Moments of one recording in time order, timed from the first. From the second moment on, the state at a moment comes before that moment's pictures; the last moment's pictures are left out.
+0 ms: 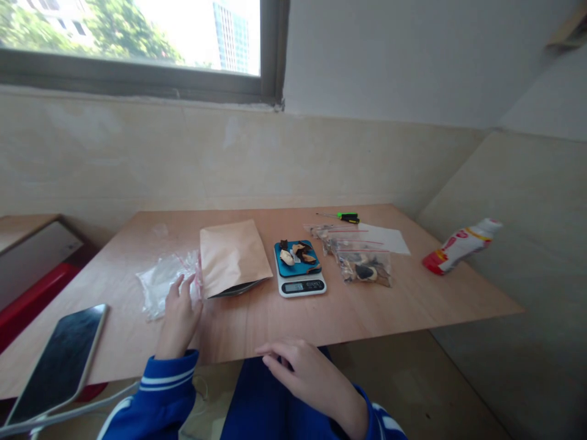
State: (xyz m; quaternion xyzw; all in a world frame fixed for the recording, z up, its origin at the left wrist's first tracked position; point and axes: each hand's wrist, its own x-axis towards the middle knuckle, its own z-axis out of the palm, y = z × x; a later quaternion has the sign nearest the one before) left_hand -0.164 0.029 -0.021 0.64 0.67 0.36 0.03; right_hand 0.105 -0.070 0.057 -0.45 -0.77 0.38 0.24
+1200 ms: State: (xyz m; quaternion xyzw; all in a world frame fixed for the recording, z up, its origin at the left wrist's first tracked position) left_hand -0.030 -0.048 0.046 0.84 0.38 0.38 0.07; right_hand 0.118 -0.055 0.045 -0.51 -0.46 0.39 0.60
